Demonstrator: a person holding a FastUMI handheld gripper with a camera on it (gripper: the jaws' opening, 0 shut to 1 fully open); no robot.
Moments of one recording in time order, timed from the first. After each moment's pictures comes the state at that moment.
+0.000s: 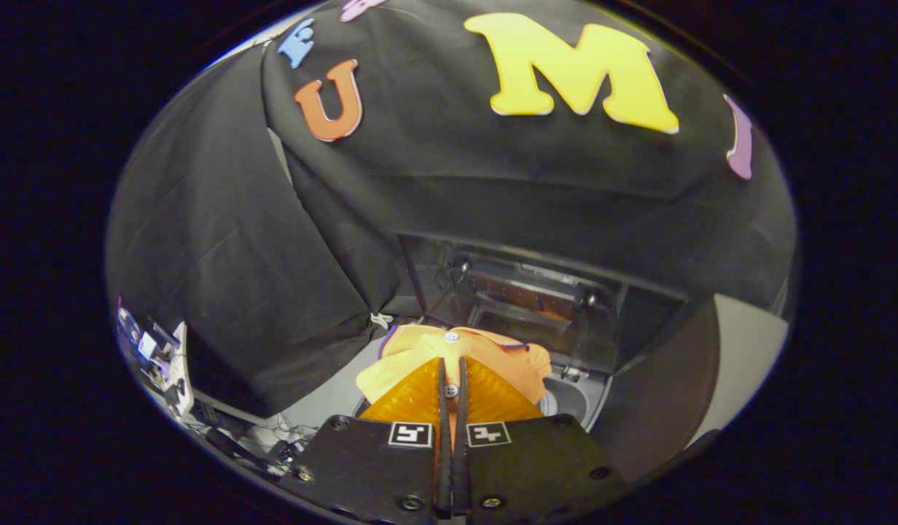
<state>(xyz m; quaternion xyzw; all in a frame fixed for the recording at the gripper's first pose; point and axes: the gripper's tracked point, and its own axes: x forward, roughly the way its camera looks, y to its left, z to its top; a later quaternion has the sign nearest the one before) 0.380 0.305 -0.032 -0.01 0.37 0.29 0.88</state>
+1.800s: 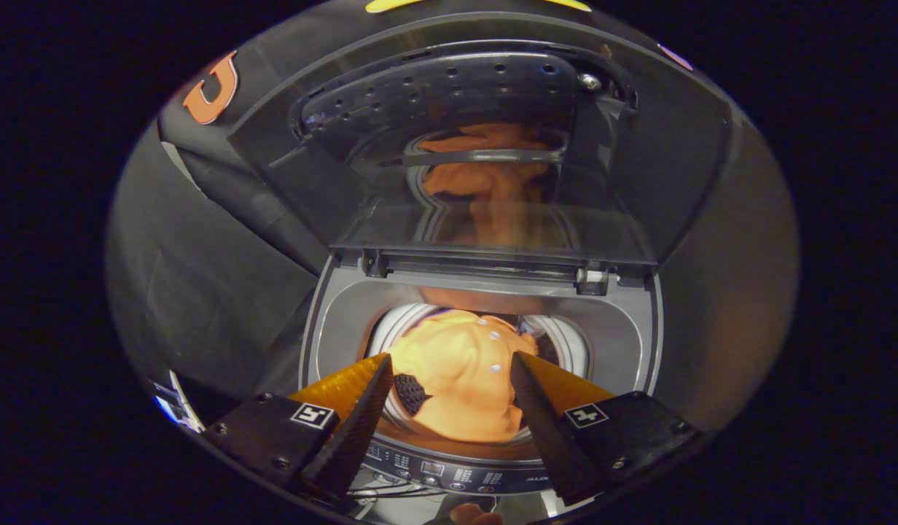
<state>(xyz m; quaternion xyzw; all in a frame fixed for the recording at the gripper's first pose) 0.420 0.288 -0.187 0.03 0.49 0.15 0.86</state>
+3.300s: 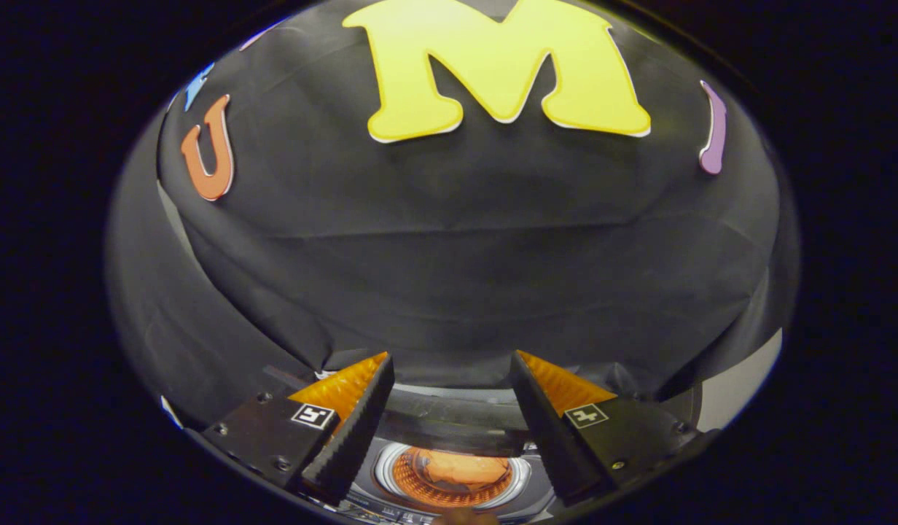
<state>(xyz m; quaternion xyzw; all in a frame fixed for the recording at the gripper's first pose) 0.582 0.309 0.020 0.02 0.34 0.14 0.93</state>
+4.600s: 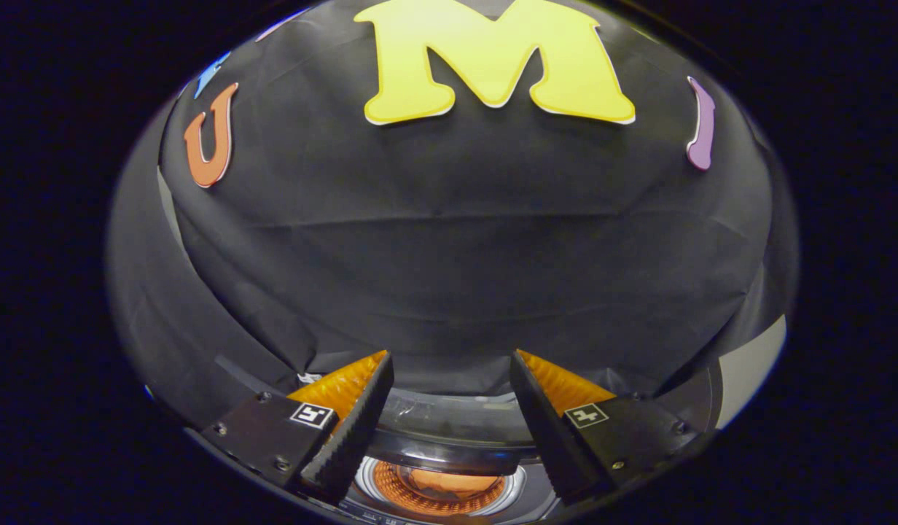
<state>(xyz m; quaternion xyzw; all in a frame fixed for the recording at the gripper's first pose) 0.568 0.300 -0.013 0.01 0.30 0.13 0.94</state>
